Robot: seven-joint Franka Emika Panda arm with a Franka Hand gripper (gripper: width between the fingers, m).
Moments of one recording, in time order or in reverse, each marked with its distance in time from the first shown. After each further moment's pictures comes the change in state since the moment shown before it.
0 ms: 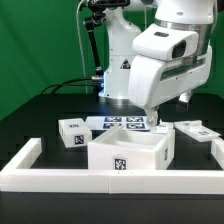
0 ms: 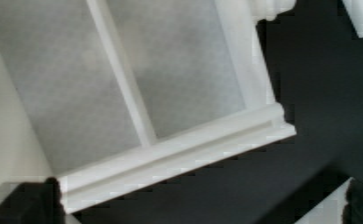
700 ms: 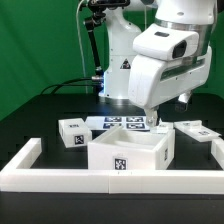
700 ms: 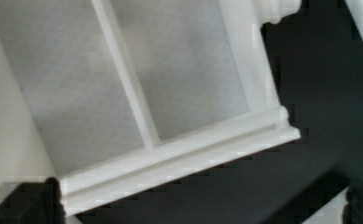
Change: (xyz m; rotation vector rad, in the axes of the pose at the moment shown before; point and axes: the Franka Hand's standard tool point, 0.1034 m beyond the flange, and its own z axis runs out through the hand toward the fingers) arm -0.004 0.004 0.001 -0.008 -0.006 -0.035
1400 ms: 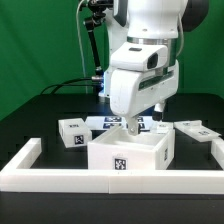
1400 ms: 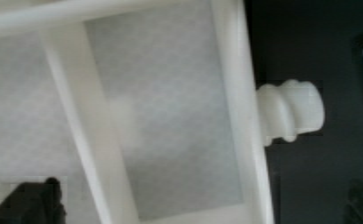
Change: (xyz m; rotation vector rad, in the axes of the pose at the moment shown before) arm -0.040 -0.010 0.035 -0.055 0.103 -0.097
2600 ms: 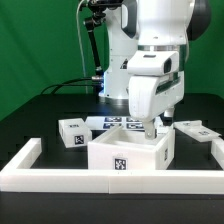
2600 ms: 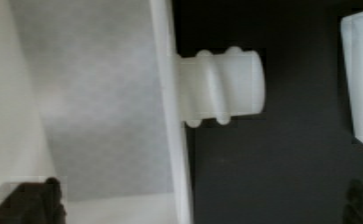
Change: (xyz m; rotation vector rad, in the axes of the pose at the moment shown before) arm 0.014 -0.034 0.024 -0.026 0.068 -0.069
